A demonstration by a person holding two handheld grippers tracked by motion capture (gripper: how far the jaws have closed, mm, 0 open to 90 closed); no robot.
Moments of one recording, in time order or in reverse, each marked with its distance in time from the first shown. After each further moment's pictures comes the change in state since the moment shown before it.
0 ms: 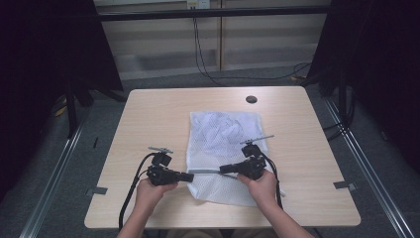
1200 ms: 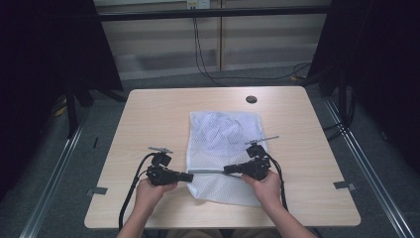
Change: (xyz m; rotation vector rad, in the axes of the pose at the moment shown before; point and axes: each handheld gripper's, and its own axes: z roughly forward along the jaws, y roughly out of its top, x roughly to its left) left arm 0.000 0.000 -0.001 0.002 0.009 -0.002; right arm -0.008 -0.005 -0.010 -0.012 -0.004 0.002
